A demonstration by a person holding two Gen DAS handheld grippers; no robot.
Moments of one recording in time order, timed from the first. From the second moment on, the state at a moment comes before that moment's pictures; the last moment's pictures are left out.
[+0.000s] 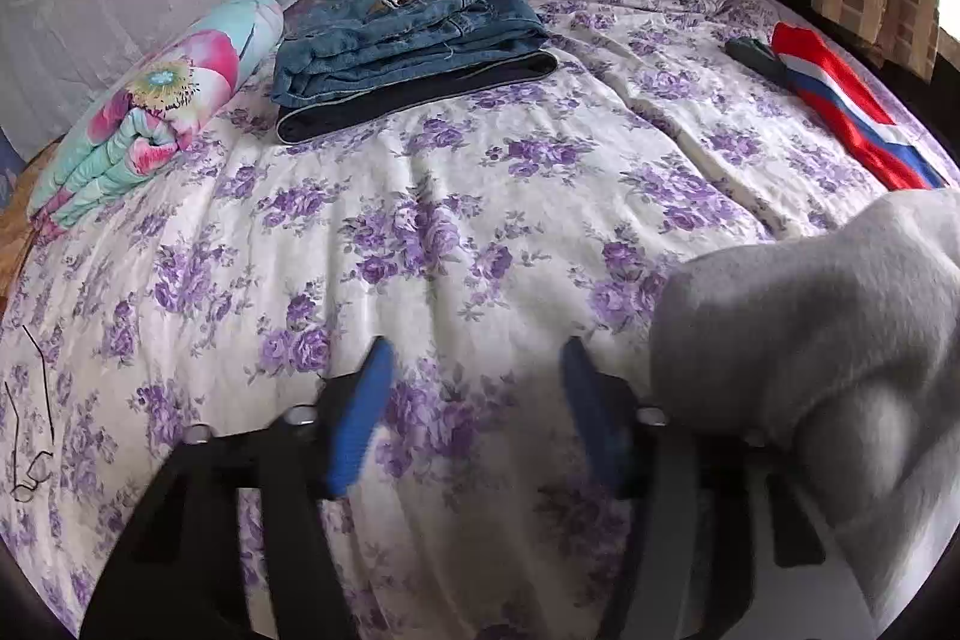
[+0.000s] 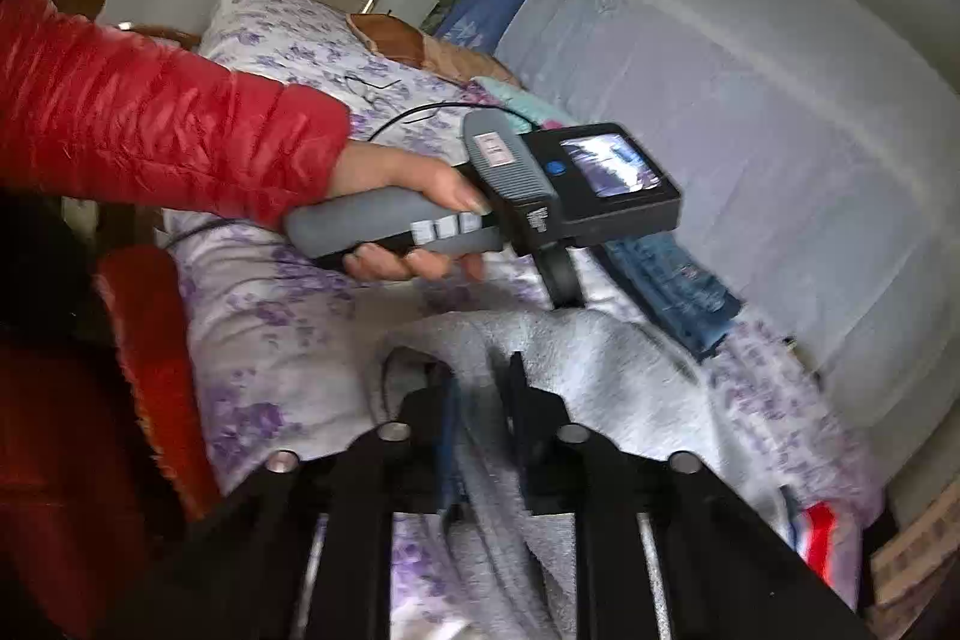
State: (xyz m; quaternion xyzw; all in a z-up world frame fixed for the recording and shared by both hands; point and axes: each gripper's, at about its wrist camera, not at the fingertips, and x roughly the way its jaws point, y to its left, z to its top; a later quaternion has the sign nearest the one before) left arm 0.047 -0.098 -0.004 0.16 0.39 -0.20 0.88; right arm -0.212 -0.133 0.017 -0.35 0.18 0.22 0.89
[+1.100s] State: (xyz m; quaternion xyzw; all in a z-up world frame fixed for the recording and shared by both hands) left arm 0.083 -0.059 -0.025 -0.13 0.51 -0.38 0.76; right arm -0.237 -0.167 0.043 -0.29 0.19 0.22 0.91
